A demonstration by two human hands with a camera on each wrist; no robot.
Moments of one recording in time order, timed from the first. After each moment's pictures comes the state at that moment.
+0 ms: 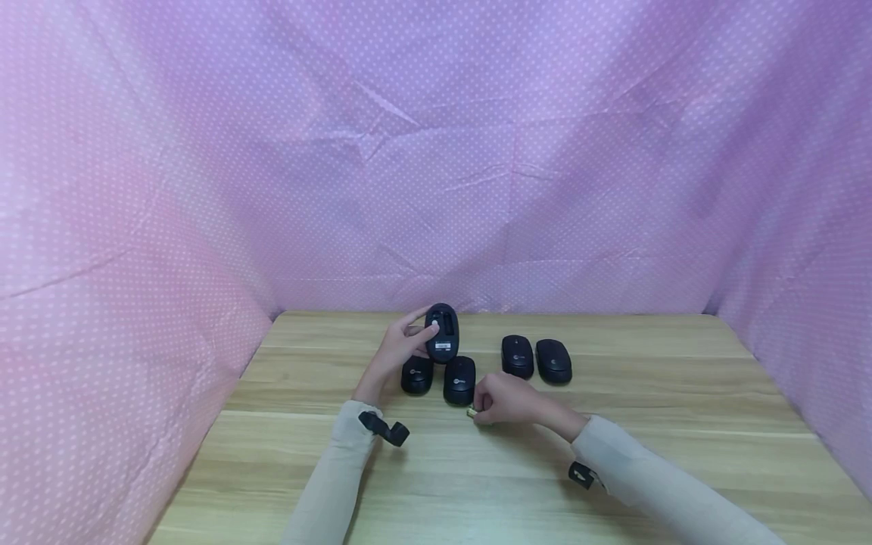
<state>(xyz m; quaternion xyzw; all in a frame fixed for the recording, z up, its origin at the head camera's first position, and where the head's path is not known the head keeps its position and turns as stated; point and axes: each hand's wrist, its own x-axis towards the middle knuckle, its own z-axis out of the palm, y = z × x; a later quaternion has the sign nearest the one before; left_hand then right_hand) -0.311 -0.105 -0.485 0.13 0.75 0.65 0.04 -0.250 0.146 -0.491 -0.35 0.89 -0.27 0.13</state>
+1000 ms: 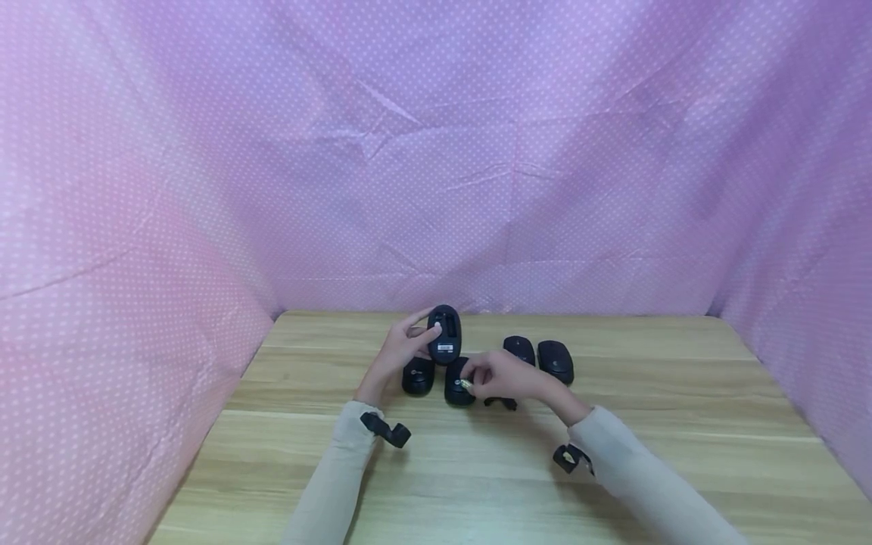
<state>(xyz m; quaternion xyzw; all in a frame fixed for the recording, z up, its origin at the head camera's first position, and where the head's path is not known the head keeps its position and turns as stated) -0.308 -0.101 -0.490 0.13 0.75 0.65 0.04 -0.269 0.150 -0.463 -0.40 0.84 -0.34 0.13</state>
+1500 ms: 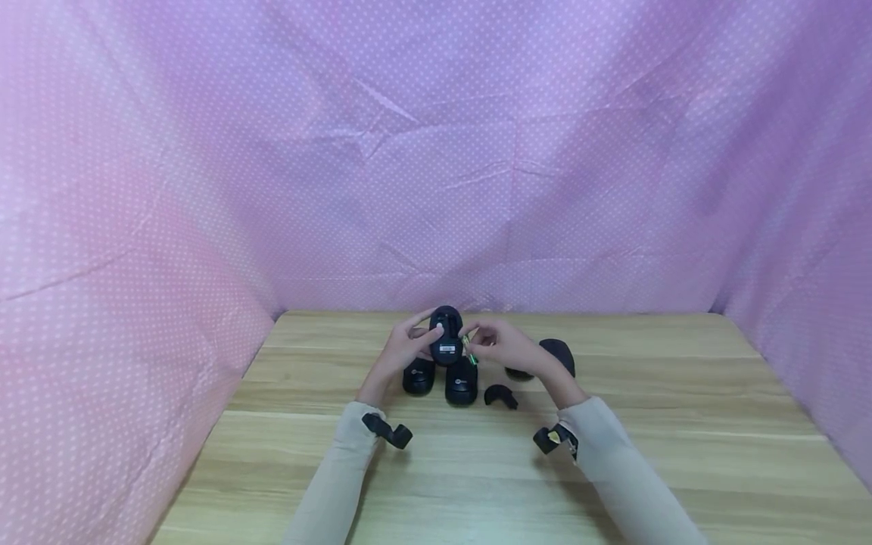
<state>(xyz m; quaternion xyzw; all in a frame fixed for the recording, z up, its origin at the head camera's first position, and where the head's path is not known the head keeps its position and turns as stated) -0.308 -0.098 -0.491 0.13 0.75 0.64 0.04 -0.292 0.151 -0.442 -0.34 0.82 -0.46 0.09</state>
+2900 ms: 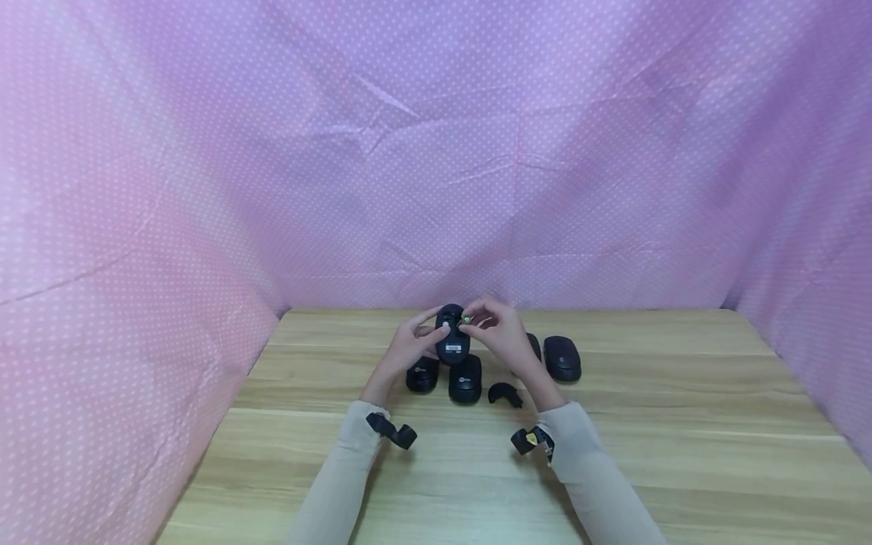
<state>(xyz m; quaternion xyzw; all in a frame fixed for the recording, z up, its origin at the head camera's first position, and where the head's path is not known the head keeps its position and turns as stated) -0.307 -0.094 -0.487 0.14 0.76 0.63 0.05 -0.298 0.121 -0.456 -0.22 0.81 -0.54 -0.12</state>
